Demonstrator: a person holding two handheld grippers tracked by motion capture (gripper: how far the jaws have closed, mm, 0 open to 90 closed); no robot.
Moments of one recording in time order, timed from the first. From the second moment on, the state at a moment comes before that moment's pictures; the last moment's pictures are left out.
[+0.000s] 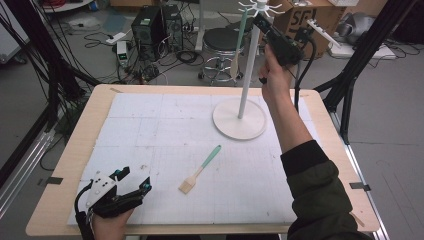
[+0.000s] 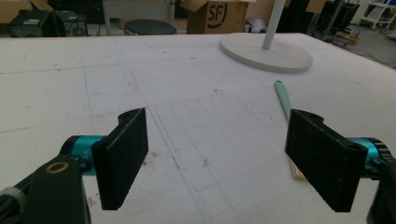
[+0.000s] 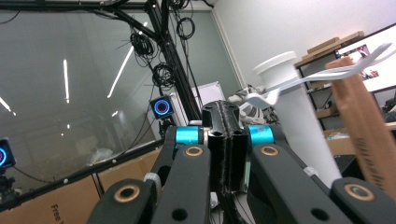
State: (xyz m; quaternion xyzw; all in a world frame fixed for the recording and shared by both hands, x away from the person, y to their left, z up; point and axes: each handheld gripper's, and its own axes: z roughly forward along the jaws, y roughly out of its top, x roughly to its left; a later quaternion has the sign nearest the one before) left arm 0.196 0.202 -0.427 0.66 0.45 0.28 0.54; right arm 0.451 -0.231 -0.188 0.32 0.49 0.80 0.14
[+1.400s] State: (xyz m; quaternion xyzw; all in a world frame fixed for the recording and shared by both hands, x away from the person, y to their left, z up) left arm 0.195 0.202 -0.426 0.66 0.45 0.28 0.54; right arm 0.448 -0.235 -0.185 0.32 0.47 0.81 0.15
